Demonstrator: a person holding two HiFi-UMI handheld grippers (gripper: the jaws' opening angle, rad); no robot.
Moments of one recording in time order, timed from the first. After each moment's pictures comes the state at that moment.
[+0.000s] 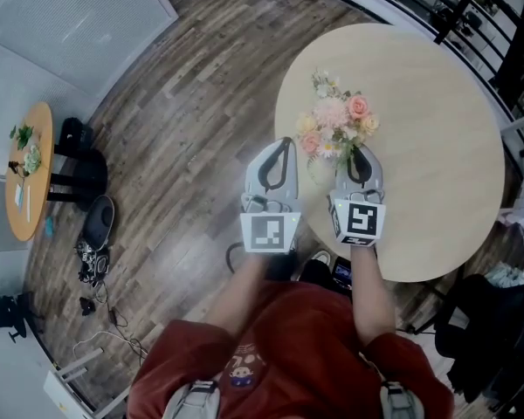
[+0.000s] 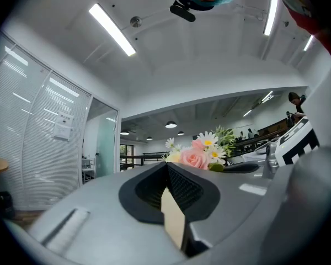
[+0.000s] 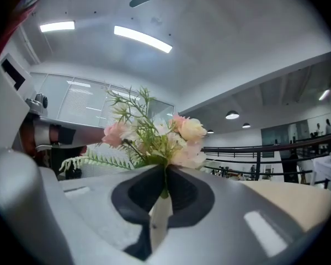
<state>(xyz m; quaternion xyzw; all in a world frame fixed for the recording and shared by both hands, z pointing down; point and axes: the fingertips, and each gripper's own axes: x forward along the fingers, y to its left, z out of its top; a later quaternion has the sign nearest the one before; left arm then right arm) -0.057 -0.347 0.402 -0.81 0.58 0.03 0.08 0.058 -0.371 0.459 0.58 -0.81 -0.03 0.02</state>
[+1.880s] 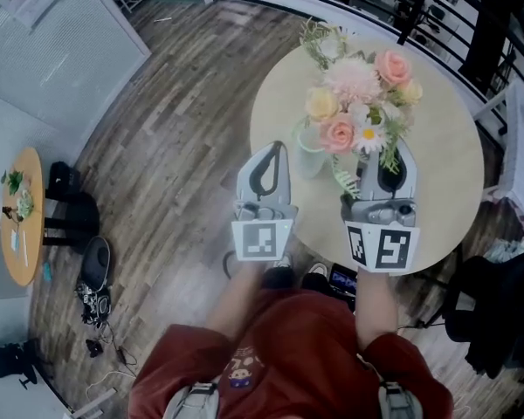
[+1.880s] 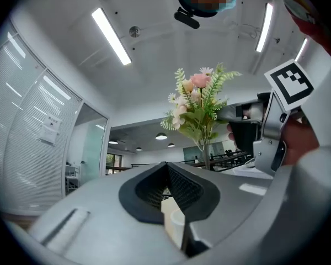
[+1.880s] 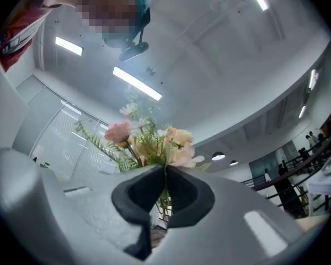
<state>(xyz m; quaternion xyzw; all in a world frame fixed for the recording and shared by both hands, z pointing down) -0.027 -0.343 0.350 -0.84 0.53 0.09 0.09 0.117 -0.314 0.261 0.63 -0.75 -0.17 -0.16</state>
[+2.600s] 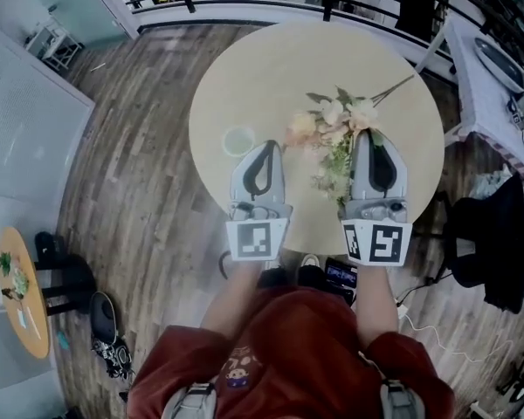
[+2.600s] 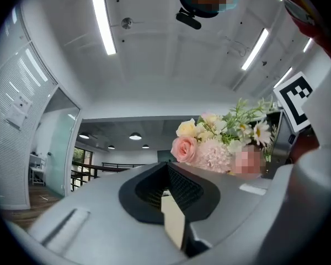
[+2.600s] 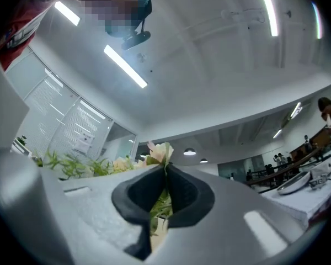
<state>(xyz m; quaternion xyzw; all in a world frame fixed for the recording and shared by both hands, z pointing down) 0.106 -0.320 0.354 -0.91 0.40 0.10 0.08 0.242 -0.253 0.298 0.73 -0.65 -0.16 -0.09</state>
